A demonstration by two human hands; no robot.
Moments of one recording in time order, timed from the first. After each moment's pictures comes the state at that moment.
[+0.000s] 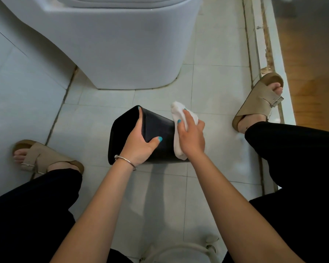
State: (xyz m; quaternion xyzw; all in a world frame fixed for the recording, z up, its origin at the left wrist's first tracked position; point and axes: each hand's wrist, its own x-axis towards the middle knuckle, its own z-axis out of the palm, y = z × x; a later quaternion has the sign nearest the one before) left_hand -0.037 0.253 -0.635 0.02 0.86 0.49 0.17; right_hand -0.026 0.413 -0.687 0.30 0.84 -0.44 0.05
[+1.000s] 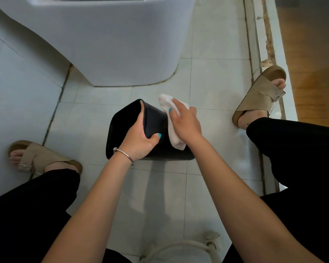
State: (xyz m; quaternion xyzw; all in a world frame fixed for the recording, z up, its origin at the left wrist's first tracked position) left_hand -0.051 0.259 -0.638 0.07 0.87 0.45 0.20; right_hand -0.055 0.422 -0.668 0.24 0.86 -0.44 0.11
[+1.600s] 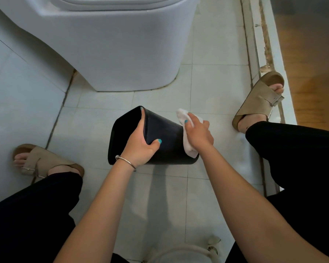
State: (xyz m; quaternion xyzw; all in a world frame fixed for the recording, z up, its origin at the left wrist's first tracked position) left_hand -0.038 0.259 -0.630 0.05 0.87 0.45 0.17; right_hand -0.043 0.449 -0.704 0.32 0.86 -0.37 0.16
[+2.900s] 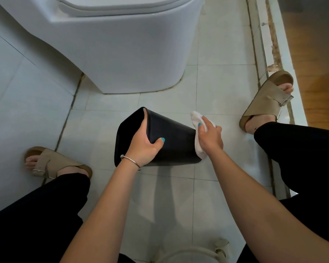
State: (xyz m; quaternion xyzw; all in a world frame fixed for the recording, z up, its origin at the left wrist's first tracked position) left_hand -0.044 0.254 -0.628 0.02 0.87 0.45 0.18; right_hand -0.039 0.465 -0.739 0.37 0.82 -0.42 0.11
